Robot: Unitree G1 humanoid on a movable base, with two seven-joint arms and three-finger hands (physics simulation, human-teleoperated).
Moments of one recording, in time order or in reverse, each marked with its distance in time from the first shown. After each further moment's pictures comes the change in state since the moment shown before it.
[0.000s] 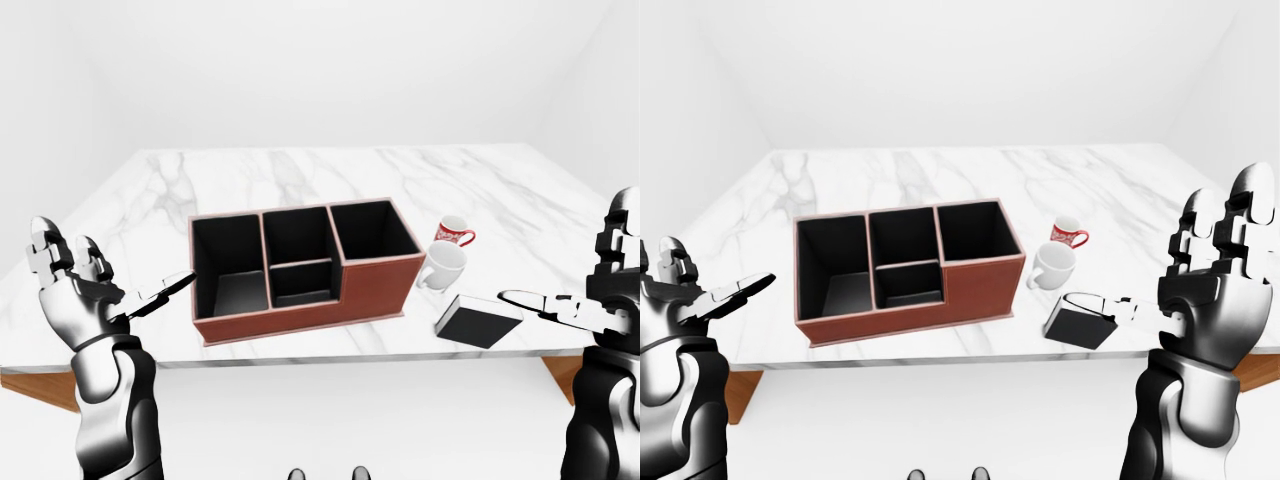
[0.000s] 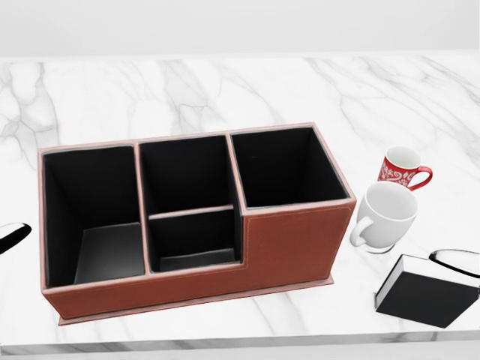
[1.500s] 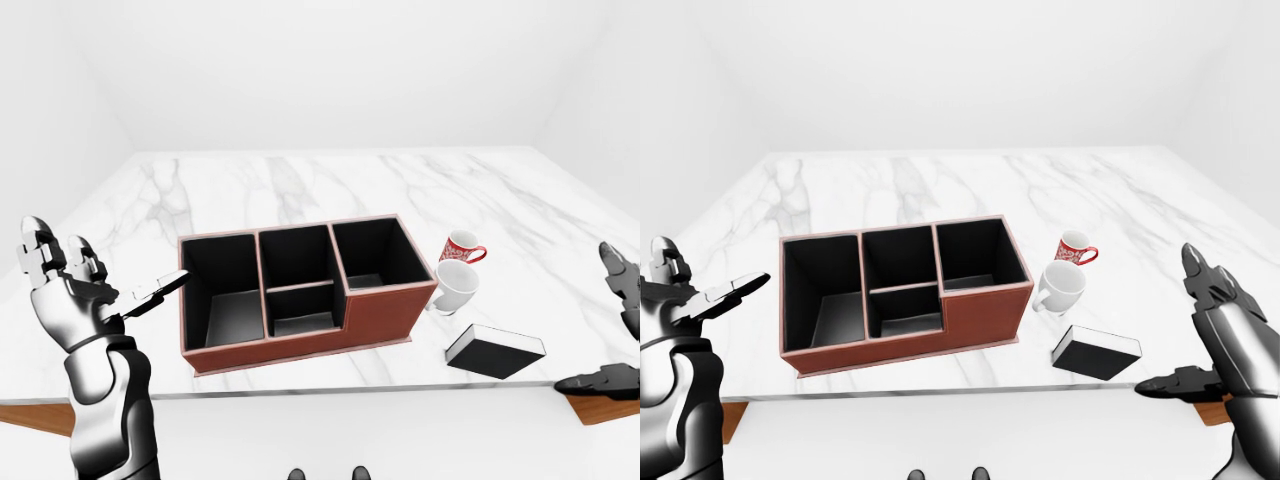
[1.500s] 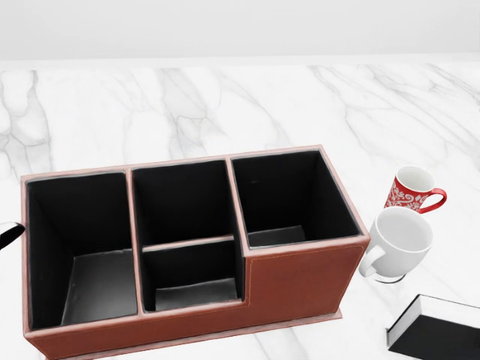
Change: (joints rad) left arm -0.002 0.010 0.017 -0.002 -0.003 0.000 -0.002; right arm 0.116 -0.127 -0.283 0.058 -0.932 0.000 0.666
